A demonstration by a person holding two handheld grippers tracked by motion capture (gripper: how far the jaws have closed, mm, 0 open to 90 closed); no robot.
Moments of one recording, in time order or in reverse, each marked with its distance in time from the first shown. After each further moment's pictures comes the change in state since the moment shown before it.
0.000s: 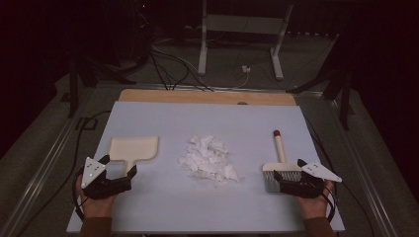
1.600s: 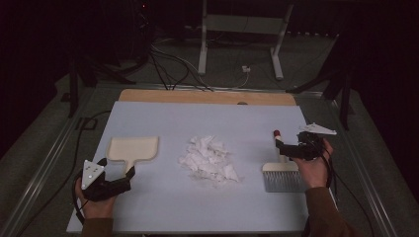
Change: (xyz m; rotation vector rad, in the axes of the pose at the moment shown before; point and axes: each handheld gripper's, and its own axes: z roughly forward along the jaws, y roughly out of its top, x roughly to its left) left arm 0.001 -0.009 -0.001 0.013 0.056 -0.046; right arm -0.035 0.086 0.049 0.181 -0.112 0.073
